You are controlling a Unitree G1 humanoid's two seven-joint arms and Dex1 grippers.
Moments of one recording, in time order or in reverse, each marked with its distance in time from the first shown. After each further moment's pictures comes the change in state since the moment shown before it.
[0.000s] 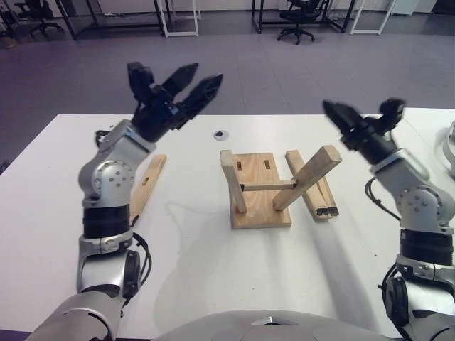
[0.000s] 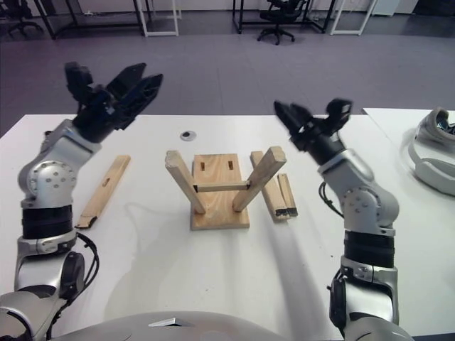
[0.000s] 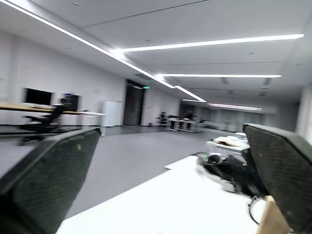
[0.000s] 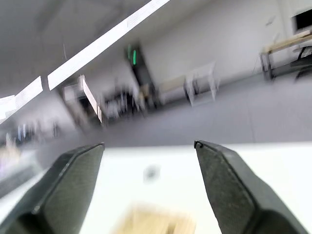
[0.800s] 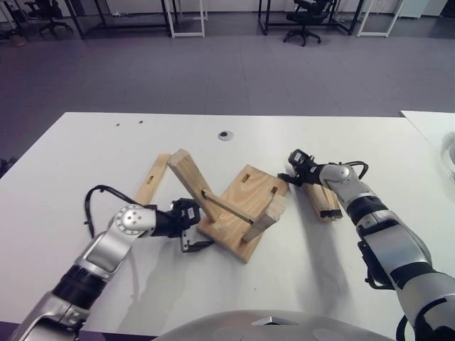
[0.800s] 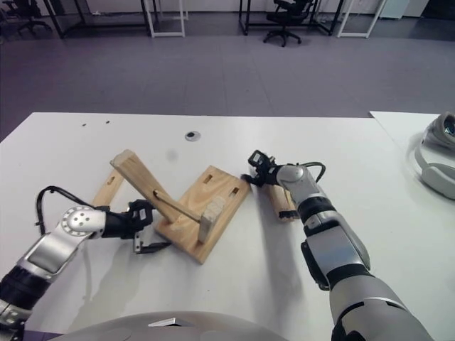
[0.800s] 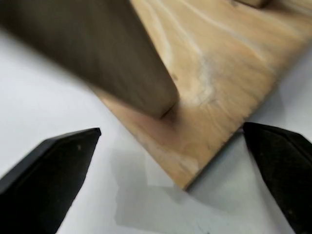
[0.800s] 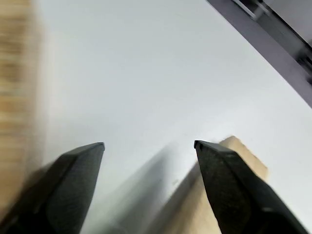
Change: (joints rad) left arm 0.441 0.253 -0.567 -0.013 0.838 -0.303 -0.279; right arm -0.436 0.073 0.457 1.168 -0.890 -0.745 0.256
